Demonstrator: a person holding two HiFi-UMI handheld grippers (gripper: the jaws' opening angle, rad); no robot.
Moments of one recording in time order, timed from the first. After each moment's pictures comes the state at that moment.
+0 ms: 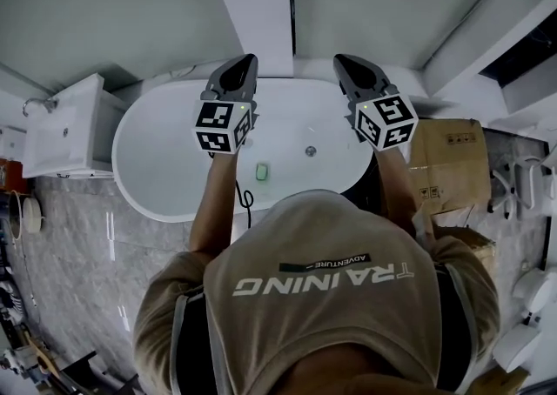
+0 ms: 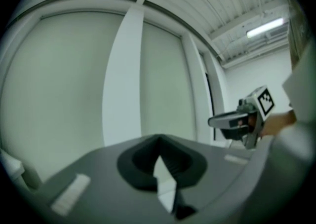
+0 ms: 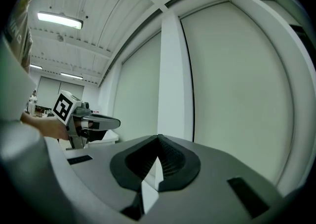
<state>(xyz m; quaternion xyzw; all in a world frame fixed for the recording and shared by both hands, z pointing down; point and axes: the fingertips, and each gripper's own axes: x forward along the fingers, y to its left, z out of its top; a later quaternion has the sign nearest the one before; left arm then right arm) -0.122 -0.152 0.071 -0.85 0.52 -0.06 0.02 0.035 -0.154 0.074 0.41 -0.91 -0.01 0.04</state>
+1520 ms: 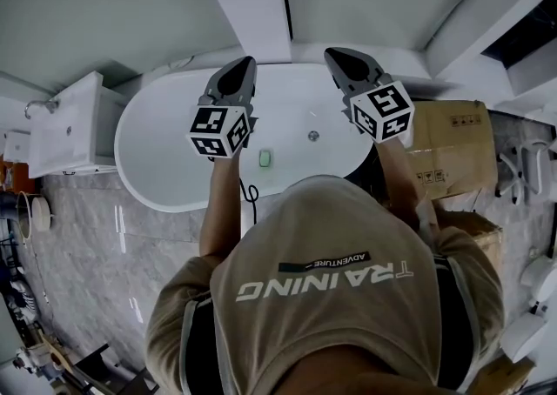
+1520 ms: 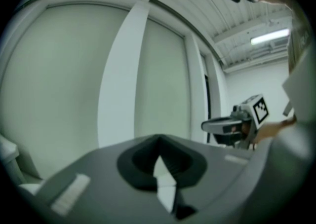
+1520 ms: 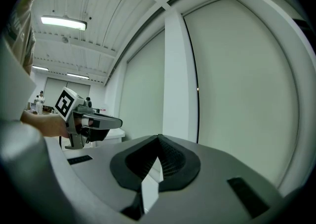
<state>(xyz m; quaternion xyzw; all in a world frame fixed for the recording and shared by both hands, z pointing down) -0.100 -0.124 0.091 -0.86 0.51 -0.05 -0.02 0.041 -0.136 0.093 0.37 -0.93 -0.01 0.05</state>
